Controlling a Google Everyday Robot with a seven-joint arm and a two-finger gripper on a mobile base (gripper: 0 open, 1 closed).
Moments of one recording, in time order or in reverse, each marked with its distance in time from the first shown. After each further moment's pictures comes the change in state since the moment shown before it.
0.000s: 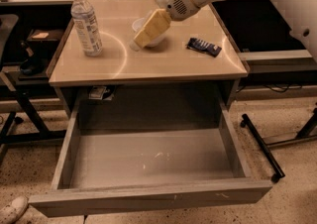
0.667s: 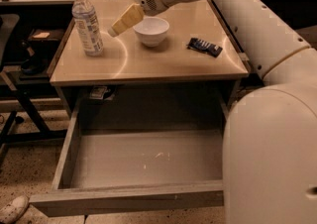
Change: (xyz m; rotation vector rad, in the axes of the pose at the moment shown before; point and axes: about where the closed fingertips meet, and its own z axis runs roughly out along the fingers) arm -0.016 -0.081 0.090 -0.010 -0.100 0.067
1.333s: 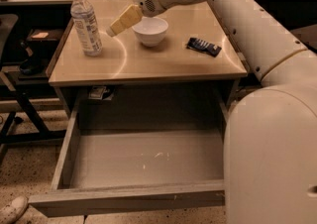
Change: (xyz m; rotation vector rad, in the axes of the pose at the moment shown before) arm -0.004 -0.001 0.010 -0.003 -0.038 -0.002
